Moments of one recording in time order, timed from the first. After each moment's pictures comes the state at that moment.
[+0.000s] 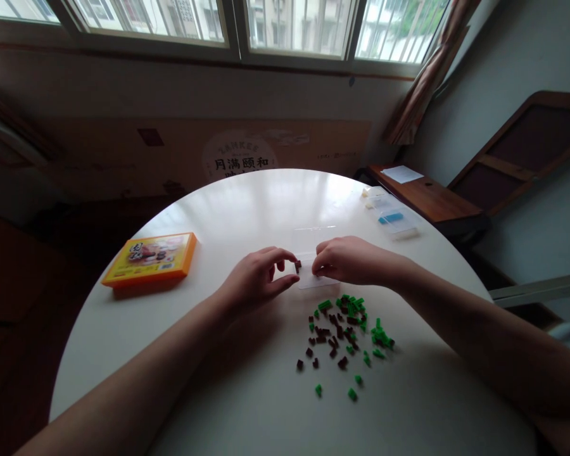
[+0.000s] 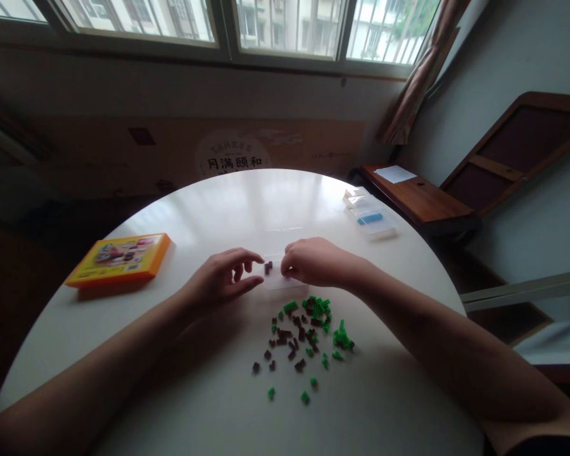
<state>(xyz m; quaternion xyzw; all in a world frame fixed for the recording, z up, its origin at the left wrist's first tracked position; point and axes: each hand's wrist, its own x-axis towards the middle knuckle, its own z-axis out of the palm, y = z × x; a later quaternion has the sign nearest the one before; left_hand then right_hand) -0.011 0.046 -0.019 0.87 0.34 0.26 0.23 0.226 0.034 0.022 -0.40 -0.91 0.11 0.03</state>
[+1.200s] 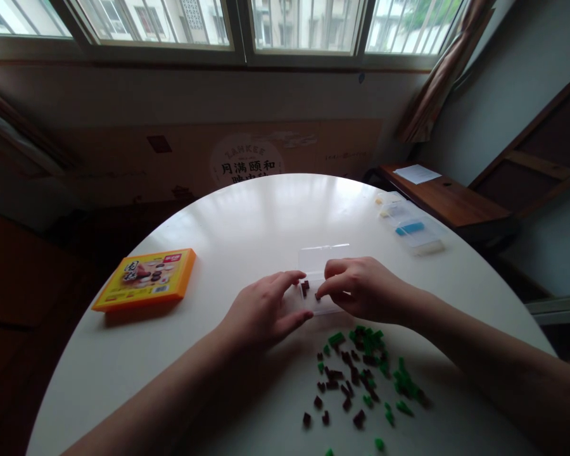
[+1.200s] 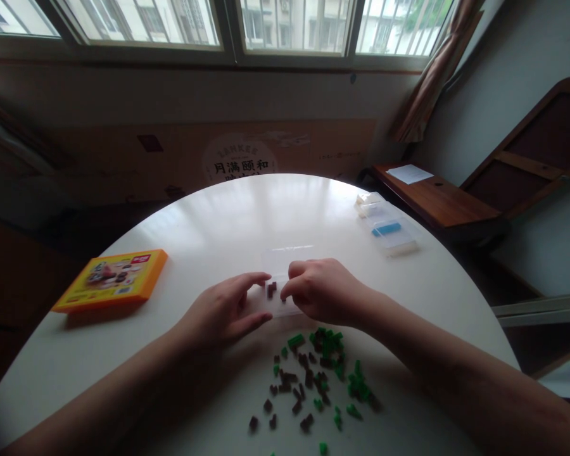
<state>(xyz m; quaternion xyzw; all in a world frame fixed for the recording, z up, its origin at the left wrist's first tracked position) -0.007 0.040 -0.018 0.88 0.40 0.17 0.21 0.234 0.034 -0.009 -0.38 -0.91 0.09 0.17</state>
